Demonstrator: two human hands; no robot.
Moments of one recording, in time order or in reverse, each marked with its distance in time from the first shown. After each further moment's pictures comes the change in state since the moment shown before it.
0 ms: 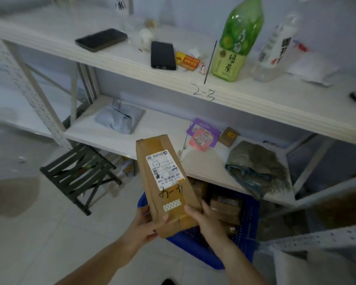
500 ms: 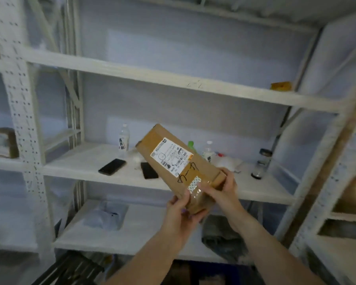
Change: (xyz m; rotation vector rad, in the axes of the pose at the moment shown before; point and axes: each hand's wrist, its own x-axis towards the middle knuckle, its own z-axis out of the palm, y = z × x) left_hand -0.243 0.201 0.097 -0.496 -0.671 0.341; right_hand -0.280 -0.251 0.038 -0.038 0.498 -0.782
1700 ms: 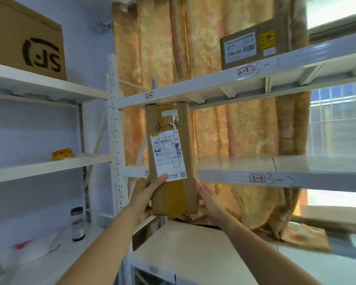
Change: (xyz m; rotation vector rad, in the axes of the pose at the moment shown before) left_hand -0.070 -0.144 0.388 0.739 -0.824 -0.319; right_hand -0.281 -0.162 -0.325 -0.267 0.884 -0.113
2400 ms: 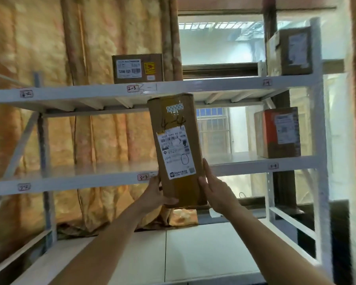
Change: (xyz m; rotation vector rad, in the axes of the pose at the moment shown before) left_hand -0.055 -0.030 0.267 0.321 -0.633 0.297; right_hand -0.195 -0.107 -0.231 -1.070 0.395 0.052
